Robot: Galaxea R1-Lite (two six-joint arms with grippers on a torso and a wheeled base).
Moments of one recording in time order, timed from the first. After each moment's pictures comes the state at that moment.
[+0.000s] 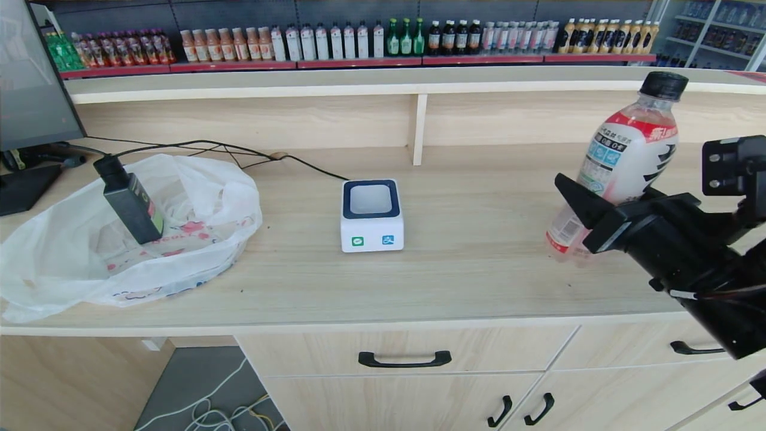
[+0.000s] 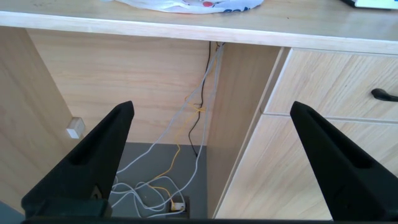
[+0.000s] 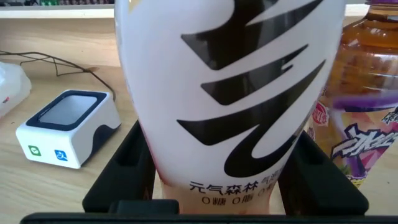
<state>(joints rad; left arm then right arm) 0.00 0.00 0.00 0.00 0.00 -0.01 0.40 1.55 -0.45 -1.42 -0.09 -0.06</state>
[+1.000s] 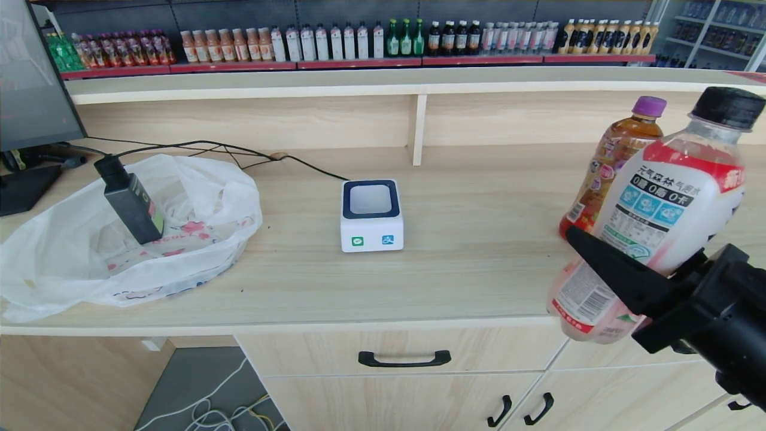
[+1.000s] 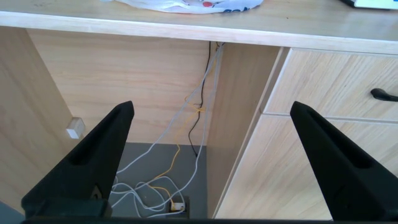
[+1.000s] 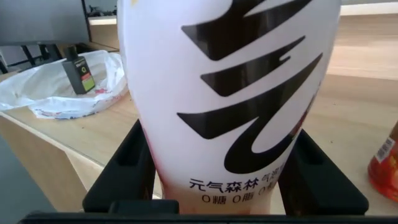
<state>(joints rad) 0.00 0.00 0.00 0.00 0.00 -0.01 0.68 1.34 -0.25 -1.41 -0.09 -0.03</state>
